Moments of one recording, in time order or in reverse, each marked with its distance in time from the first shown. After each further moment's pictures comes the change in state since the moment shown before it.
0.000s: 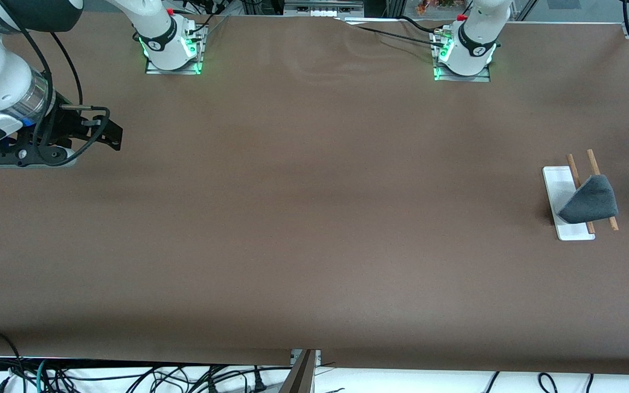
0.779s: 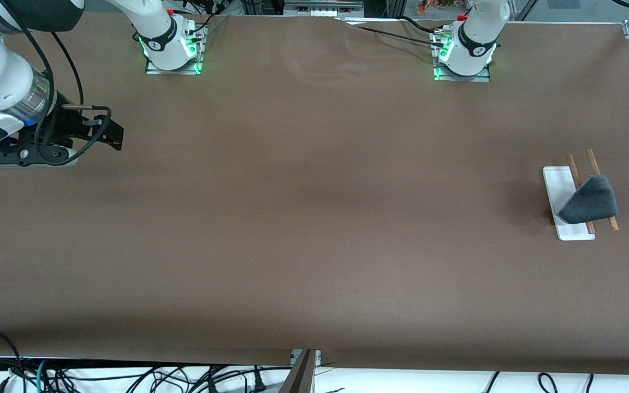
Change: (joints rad) left arm -0.316 -0.272 -0.017 0.010 0.000 -0.367 -0.510; right arm 0.001 0.000 0.002 0.000 0.000 0.000 0.000
